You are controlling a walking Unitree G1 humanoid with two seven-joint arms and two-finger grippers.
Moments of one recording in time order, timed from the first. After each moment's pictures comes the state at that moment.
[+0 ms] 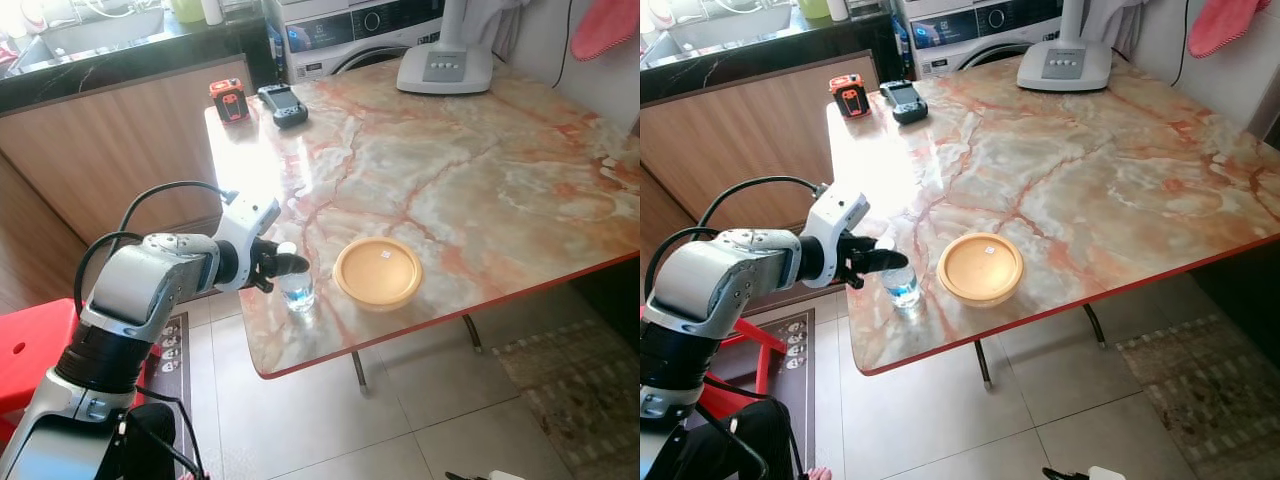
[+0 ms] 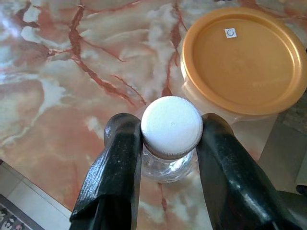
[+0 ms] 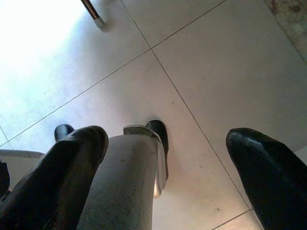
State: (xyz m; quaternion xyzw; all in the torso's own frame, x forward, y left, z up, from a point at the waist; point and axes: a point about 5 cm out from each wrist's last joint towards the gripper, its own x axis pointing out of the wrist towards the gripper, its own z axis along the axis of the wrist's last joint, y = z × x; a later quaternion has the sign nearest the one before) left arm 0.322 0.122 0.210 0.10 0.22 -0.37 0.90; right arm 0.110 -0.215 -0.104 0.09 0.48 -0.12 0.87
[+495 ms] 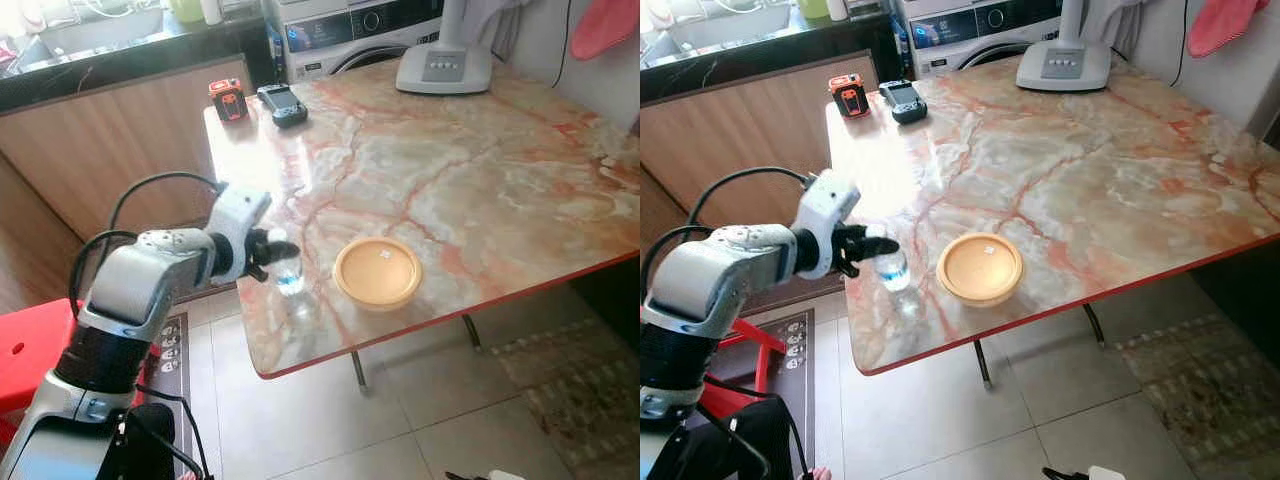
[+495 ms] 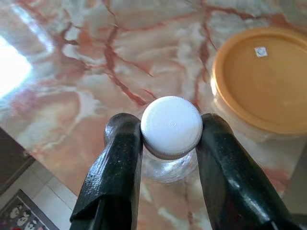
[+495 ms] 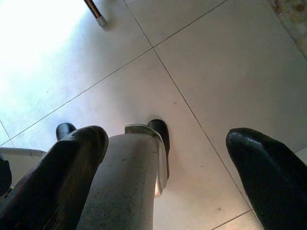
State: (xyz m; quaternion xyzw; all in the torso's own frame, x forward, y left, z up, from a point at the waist) left arm 0.328 0.130 0.216 0.11 0.18 -0.32 0.92; right arm 0.110 -0.215 -0.104 0.09 0.48 -0.11 0.87
